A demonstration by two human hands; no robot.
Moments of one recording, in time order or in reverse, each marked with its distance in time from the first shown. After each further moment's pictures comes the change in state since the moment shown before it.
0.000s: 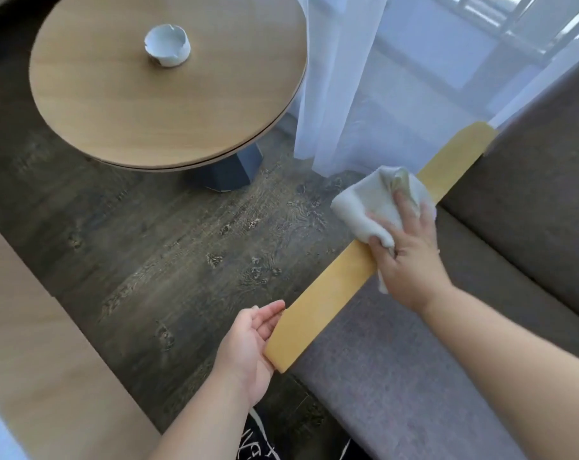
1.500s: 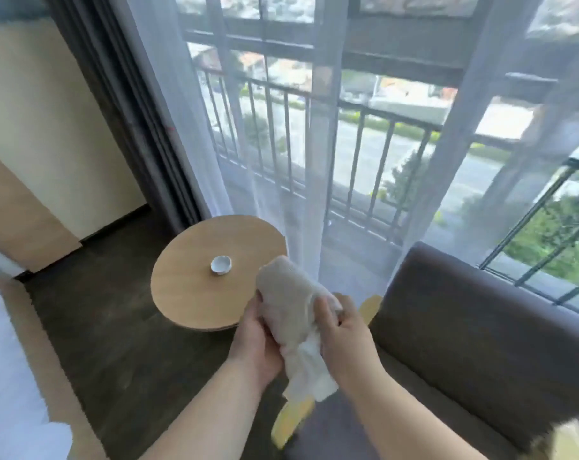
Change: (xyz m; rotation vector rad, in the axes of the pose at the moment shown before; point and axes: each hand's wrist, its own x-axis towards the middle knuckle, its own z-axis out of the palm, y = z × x) left_hand -0.391 0.183 0.109 -0.192 -0.511 0.237; right_hand -0.100 -0.324 -0.348 0.849 0.098 0.356
